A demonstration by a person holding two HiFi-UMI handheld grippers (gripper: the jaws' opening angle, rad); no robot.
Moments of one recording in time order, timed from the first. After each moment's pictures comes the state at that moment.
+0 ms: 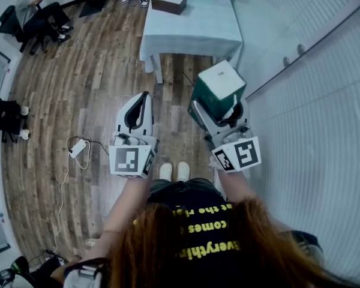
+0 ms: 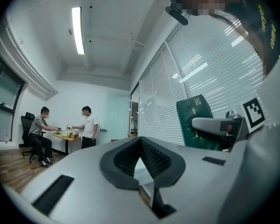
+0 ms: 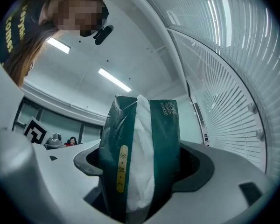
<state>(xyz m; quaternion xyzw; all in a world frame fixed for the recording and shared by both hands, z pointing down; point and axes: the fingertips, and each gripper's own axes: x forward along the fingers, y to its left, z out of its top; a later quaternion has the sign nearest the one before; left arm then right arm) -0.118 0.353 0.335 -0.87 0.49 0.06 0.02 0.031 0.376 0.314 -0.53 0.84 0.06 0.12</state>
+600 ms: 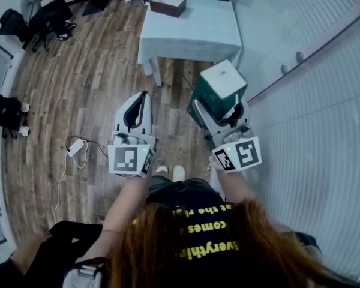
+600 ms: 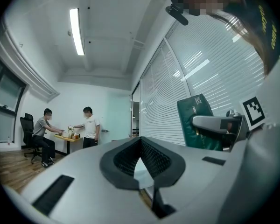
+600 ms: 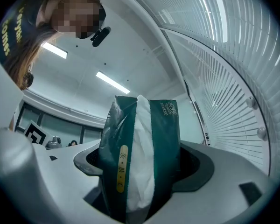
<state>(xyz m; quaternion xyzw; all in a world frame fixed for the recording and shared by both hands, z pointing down) -0.072 0.315 0.333 -0.86 0.51 0.05 0.02 0.082 0.333 0.311 -0.52 0.84 0.04 0.14</state>
